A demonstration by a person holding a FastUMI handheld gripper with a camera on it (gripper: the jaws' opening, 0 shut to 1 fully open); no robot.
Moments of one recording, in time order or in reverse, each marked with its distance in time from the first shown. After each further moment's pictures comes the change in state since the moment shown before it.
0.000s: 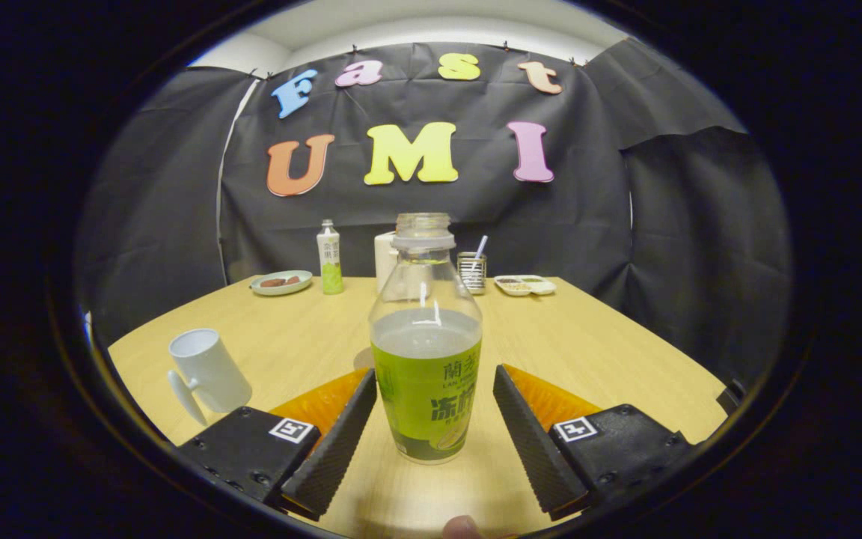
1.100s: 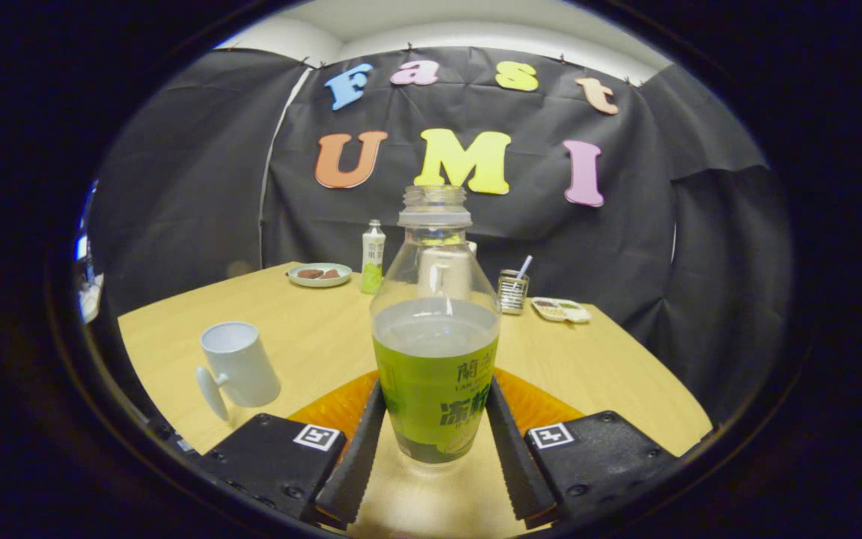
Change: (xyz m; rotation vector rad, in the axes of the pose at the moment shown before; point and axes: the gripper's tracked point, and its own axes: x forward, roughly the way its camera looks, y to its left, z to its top) arm -0.012 0.033 0.035 -0.214 -0.035 0.099
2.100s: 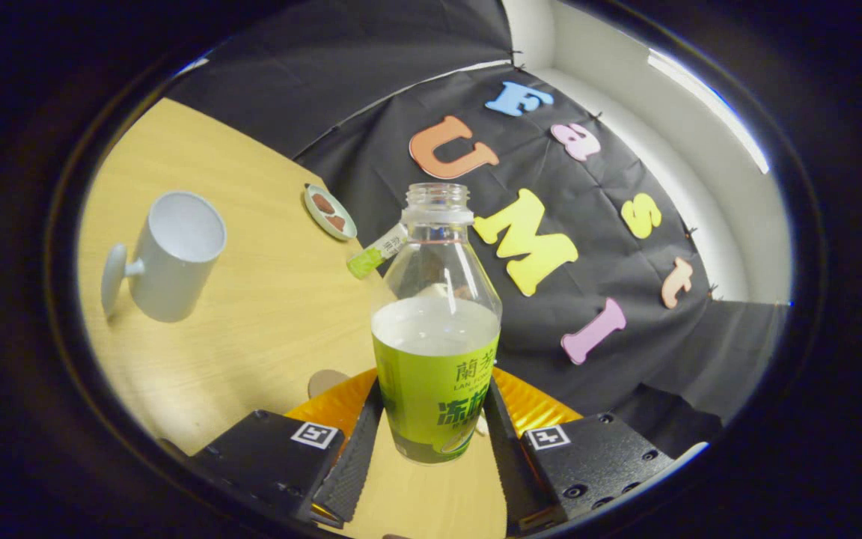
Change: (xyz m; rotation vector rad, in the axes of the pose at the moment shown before) arm 0.045 0.010 0.065 -0.827 -0.090 -0.239
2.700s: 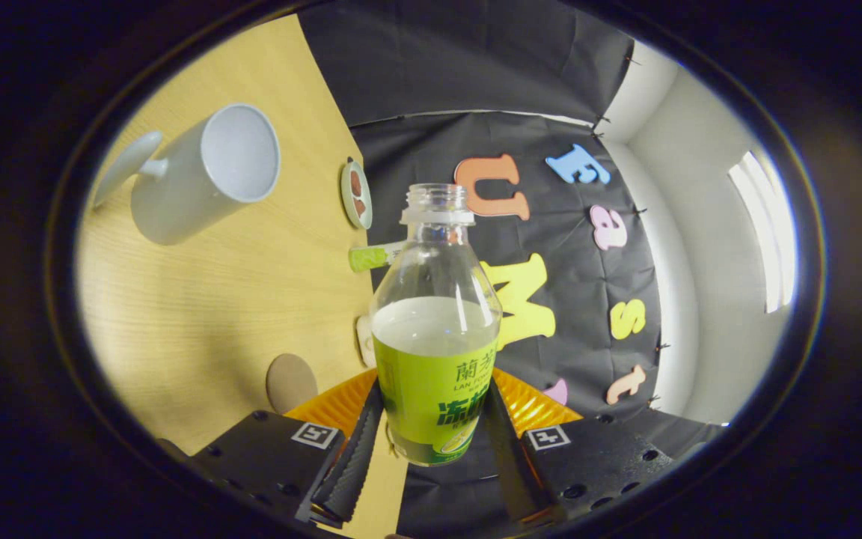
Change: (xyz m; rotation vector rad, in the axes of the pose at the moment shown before) arm 0.002 -0.001 0.036 -0.402 -0.098 -0.131
